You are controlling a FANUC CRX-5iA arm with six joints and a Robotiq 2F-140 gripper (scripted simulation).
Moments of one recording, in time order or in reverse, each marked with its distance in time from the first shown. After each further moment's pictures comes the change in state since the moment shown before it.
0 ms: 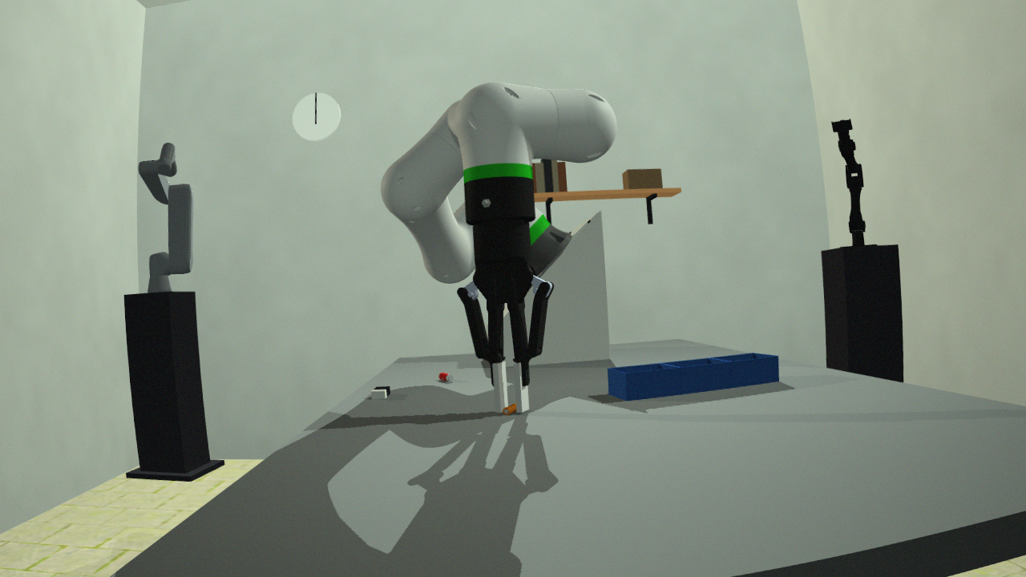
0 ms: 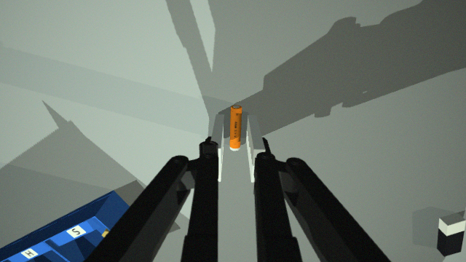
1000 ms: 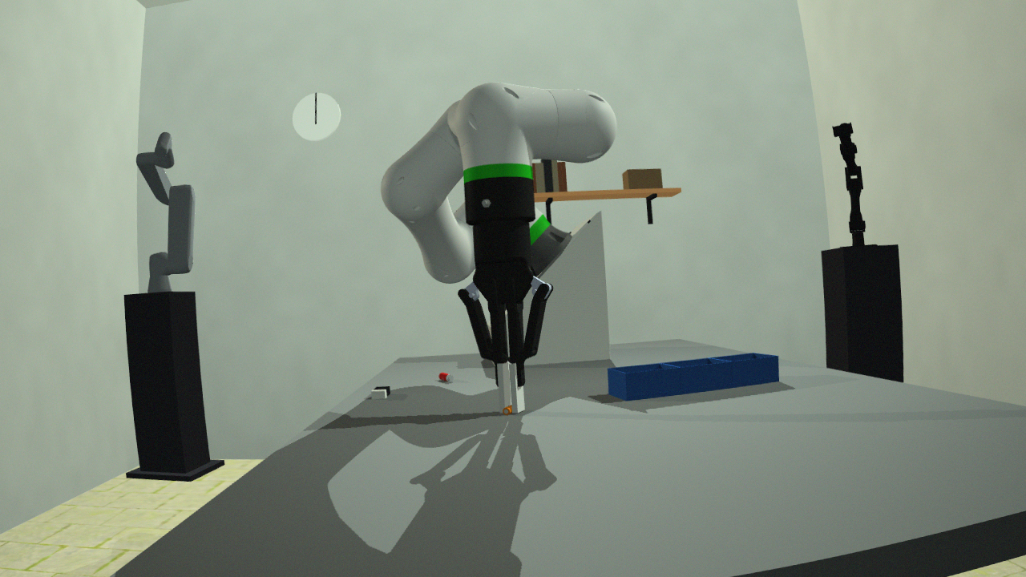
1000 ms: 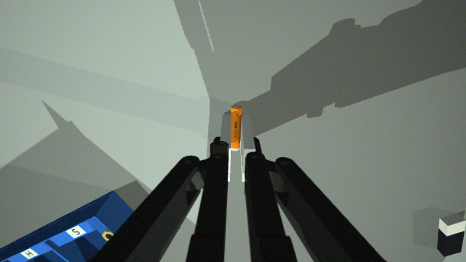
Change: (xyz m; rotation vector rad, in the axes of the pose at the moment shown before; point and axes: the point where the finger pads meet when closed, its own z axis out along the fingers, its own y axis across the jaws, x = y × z) arm 0.000 0.000 0.000 0.000 0.000 0.000
